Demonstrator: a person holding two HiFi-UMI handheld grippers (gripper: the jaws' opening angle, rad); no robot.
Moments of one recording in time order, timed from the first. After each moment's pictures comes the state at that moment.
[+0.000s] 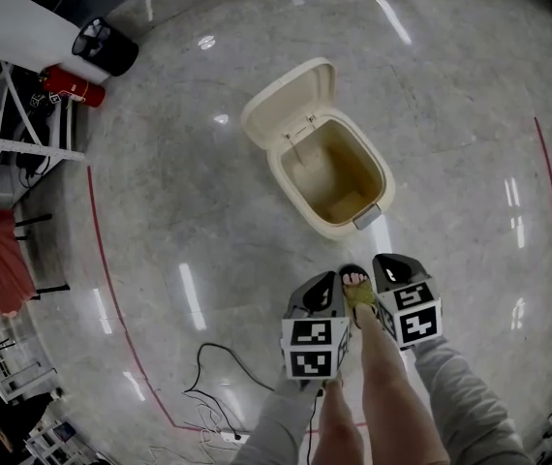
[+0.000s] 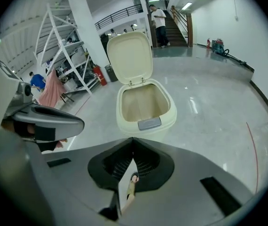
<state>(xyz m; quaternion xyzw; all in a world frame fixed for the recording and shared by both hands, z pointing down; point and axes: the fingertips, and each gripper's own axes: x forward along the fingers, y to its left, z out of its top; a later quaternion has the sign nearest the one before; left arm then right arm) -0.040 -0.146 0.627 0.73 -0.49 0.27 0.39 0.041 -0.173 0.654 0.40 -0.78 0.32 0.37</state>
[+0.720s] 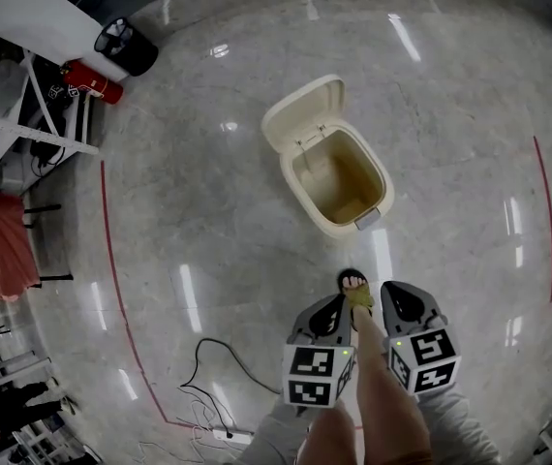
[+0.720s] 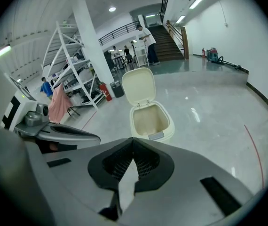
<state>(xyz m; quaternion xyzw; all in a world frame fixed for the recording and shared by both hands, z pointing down) -0.023 -0.104 0.550 0.75 -0.48 0.23 0.40 0.043 -0.131 0.539 0.42 -0.81 0.30 0.30</state>
